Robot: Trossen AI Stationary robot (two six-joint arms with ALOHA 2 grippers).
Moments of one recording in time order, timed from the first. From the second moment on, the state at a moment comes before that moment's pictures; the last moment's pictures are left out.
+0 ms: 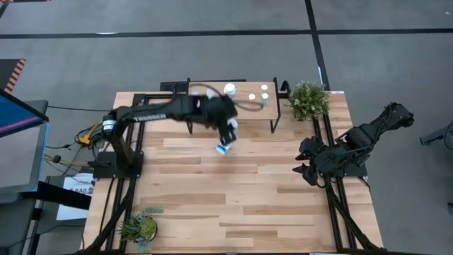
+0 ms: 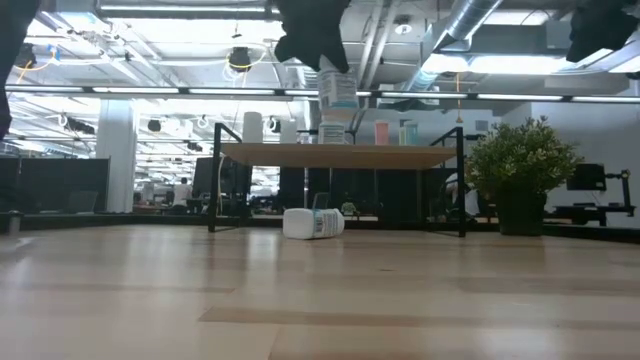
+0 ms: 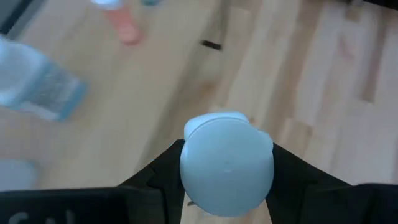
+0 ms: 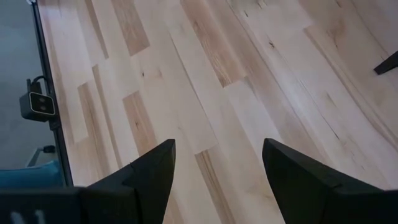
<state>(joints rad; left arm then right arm) 0.17 1.80 1.83 -0.96 -0.15 -0.19 0.53 0.88 0.98 -1.06 0.32 0.94</state>
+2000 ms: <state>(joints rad) 0.36 1.88 2.05 -1.03 -0.11 -0.02 0.53 0.88 0.98 -1.06 0.32 0.94</state>
